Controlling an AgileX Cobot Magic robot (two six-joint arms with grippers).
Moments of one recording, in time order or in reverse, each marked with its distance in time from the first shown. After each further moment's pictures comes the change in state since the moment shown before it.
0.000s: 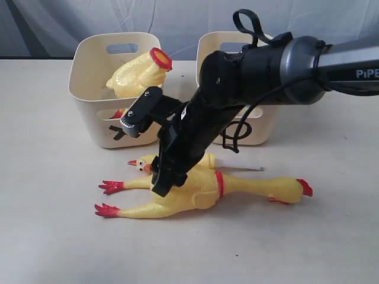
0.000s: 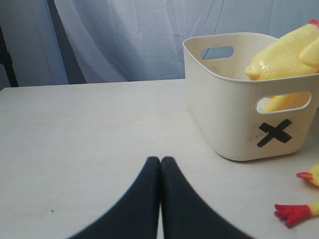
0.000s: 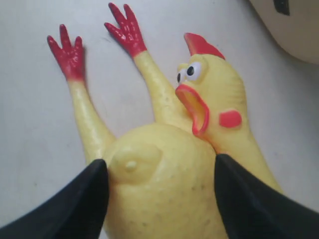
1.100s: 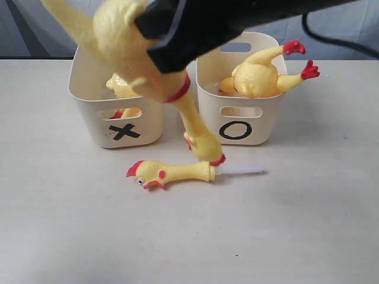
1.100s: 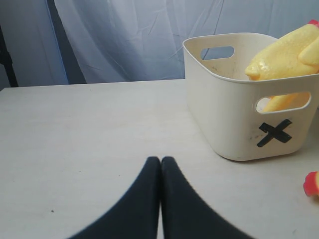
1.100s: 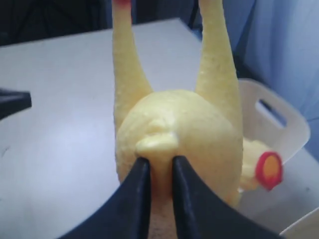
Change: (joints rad) left arm 0.000 0.000 0.000 0.000 0.000 0.000; right arm 0.002 -0.599 -0.003 0.143 -0.073 0.016
